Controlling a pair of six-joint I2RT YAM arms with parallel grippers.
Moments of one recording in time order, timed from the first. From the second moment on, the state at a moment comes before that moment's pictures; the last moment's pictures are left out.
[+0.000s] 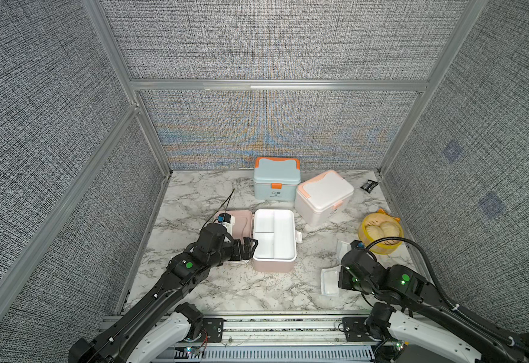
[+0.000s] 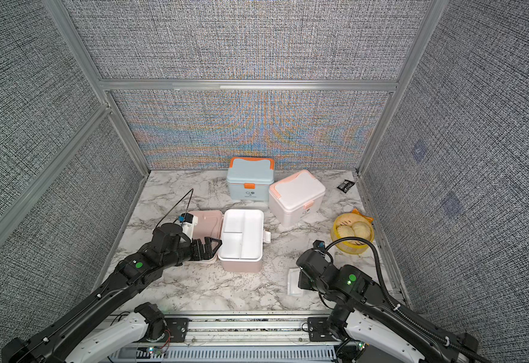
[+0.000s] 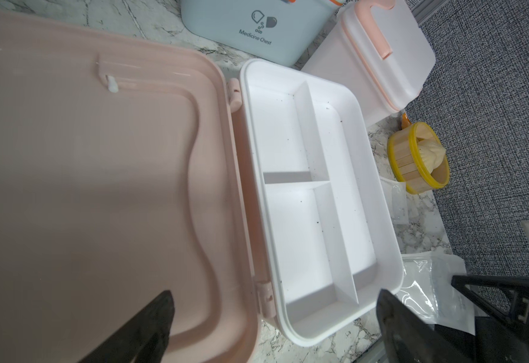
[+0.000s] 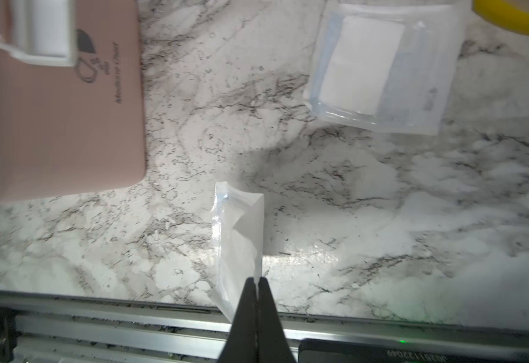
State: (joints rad) left arm -0.61 0.86 0.67 -0.47 0.16 -0.60; right arm 0.88 0.76 0.70 -1.11 0.26 0.98
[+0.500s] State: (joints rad) left arm -0.61 0.88 0.67 -0.47 0.16 -0.60; right arm 0.81 0.92 0.69 -1.23 0.38 1.14
